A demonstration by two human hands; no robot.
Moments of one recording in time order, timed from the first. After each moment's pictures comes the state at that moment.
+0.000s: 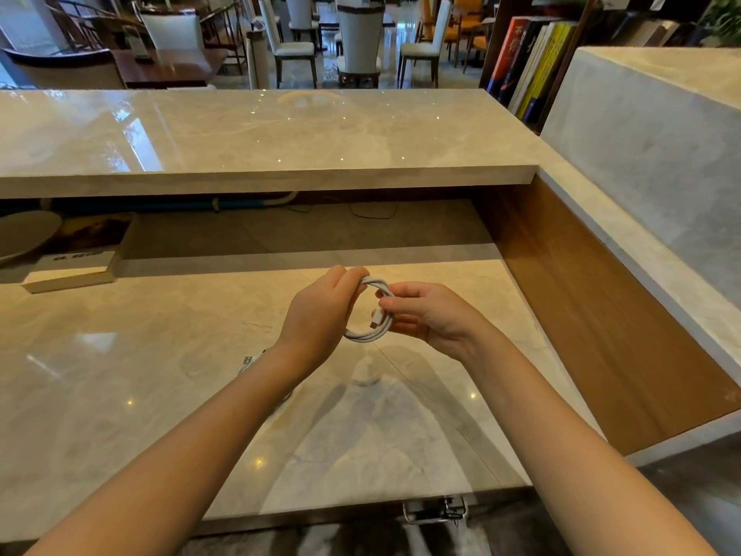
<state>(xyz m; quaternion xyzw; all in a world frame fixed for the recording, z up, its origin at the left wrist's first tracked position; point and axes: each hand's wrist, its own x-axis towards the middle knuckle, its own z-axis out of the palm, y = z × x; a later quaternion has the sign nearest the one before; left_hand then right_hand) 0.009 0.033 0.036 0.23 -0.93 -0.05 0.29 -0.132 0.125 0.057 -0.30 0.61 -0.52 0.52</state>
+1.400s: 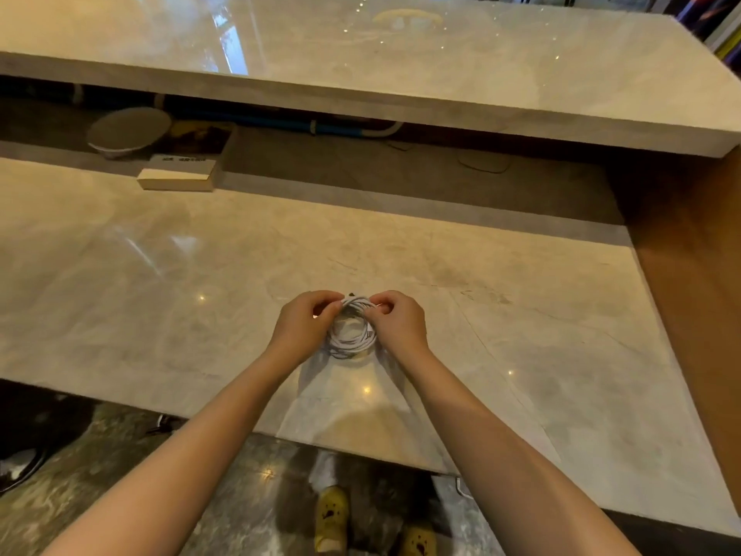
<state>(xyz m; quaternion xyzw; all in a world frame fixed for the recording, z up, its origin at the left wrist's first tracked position) 0.131 0.006 -0.052 0.56 -0.71 -0.37 0.23 -0.003 0.043 -0.063 -0.37 0.76 -0.39 0.37</state>
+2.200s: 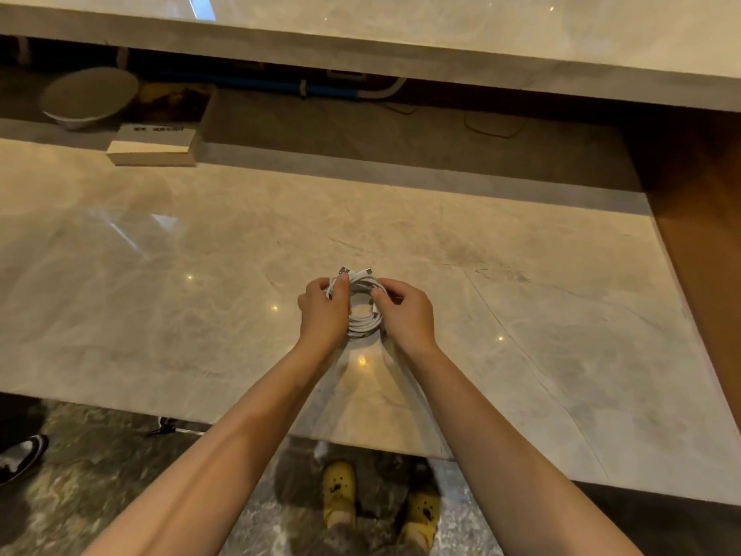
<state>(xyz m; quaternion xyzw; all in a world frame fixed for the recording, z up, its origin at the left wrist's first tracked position) 0.112 -0.008 -0.098 0.64 -0.50 -0.51 0.27 0.012 0.040 -0.082 -0.33 0.74 -0.46 0.37</state>
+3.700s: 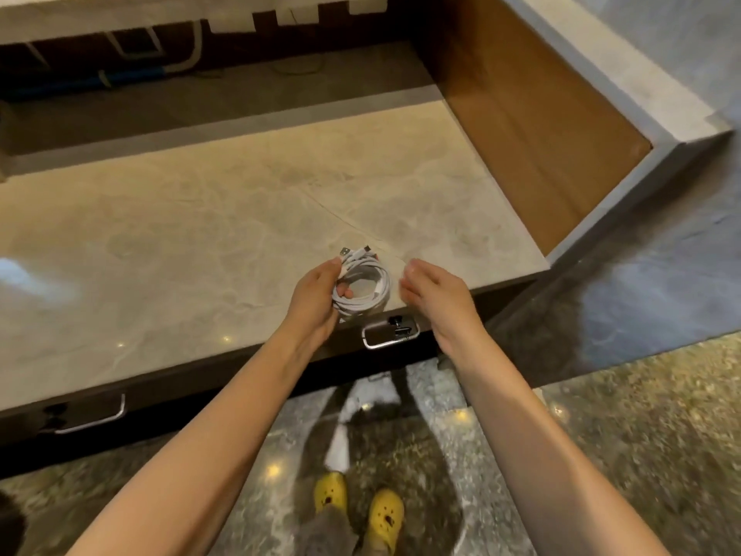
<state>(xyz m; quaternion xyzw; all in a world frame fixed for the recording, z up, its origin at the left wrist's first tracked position) 0.015 0.179 -0.088 0.41 -0.37 -0.80 0.24 -0.089 0.299 -0.079 -0.05 0.67 -0.62 0.41</state>
